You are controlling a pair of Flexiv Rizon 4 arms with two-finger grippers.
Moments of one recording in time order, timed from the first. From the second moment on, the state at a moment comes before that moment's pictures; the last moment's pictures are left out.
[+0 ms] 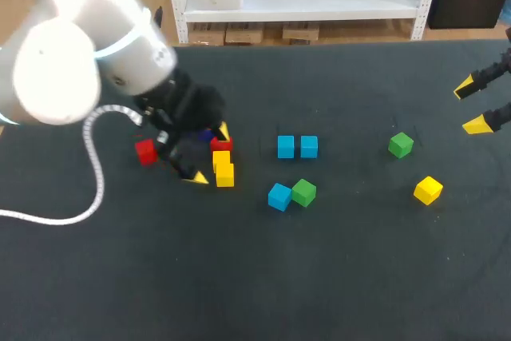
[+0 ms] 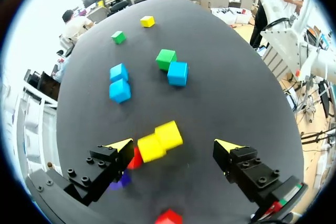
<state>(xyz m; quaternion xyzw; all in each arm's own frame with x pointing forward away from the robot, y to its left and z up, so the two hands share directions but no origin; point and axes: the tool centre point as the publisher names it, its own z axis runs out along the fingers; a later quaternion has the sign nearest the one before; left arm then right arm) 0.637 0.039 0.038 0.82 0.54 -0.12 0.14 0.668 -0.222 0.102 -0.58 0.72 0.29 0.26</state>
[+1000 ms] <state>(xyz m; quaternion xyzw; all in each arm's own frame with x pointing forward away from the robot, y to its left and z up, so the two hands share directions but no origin) 0.606 -0.052 -0.002 0.88 0.46 -0.09 0.09 0.668 -0.222 0.102 -0.58 0.72 0.29 0.26</state>
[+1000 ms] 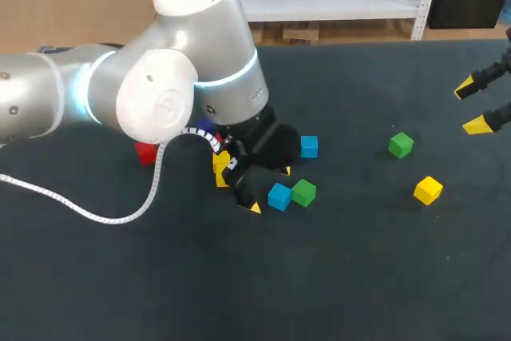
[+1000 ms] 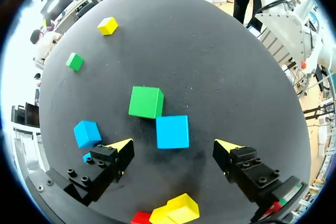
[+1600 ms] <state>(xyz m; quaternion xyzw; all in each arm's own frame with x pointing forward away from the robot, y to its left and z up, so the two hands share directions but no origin) 0.602 -0.059 -0.008 0.87 0.47 -0.12 0.08 0.668 -0.222 0.102 -0.58 0.72 0.29 0.26</state>
